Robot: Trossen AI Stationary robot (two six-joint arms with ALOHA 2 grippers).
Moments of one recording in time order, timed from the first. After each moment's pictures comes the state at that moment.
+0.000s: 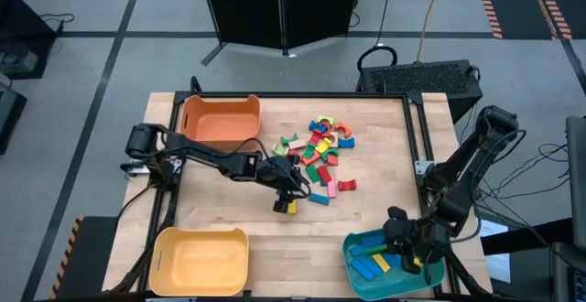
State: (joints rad) left arm -0.07 1.79 1.01 0.16 0.09 0.23; right arm 0.99 1.20 0.73 -0.45 0.28 1.05
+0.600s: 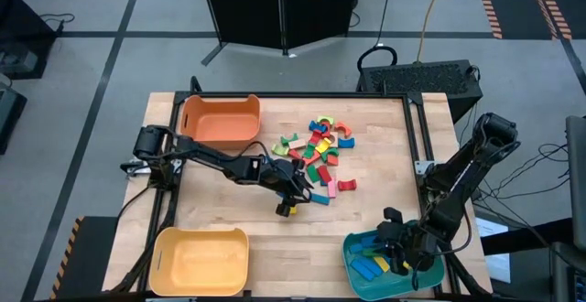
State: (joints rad) left arm -0.07 1.84 1.01 0.25 0.12 0.28; right arm 0.98 1.31 0.73 -0.42 0.39 1.08
